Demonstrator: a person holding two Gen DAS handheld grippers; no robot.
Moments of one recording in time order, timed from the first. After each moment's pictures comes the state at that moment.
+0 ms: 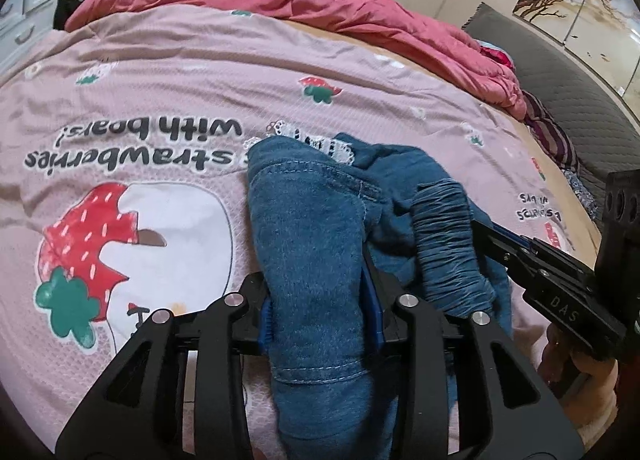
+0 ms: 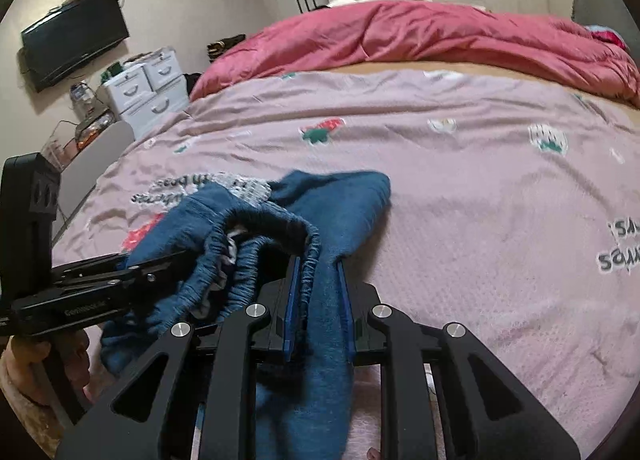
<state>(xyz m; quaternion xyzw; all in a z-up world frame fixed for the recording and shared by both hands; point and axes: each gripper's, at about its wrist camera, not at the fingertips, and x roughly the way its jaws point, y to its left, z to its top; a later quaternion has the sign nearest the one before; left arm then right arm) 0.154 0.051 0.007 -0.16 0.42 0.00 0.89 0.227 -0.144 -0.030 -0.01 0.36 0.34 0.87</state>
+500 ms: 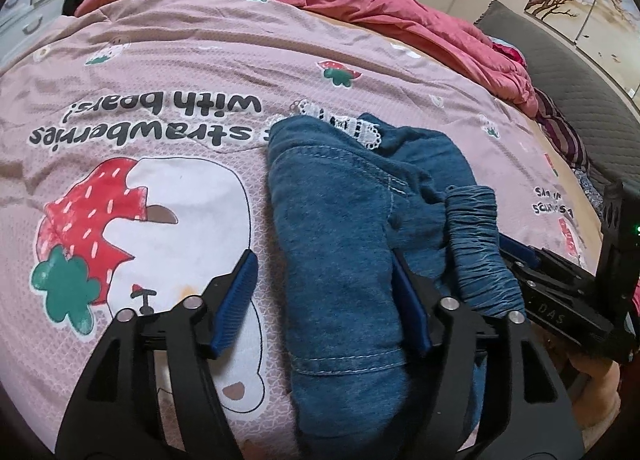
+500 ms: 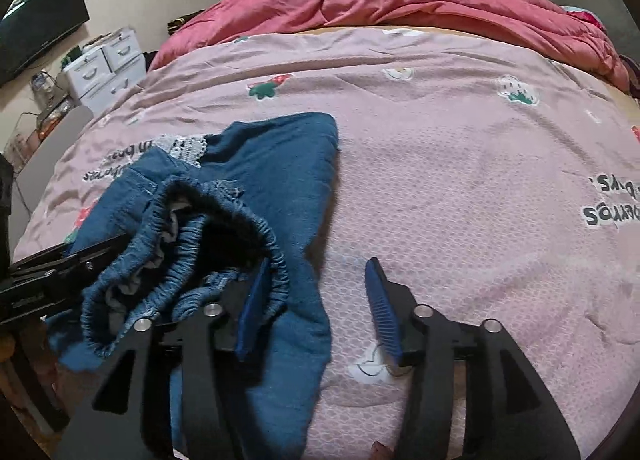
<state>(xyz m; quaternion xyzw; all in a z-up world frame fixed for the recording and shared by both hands) 0.151 0.058 -0.009 -0.16 0.43 0.02 0.89 0.235 -0.151 -0.062 -0.04 0.41 0.27 0.87</state>
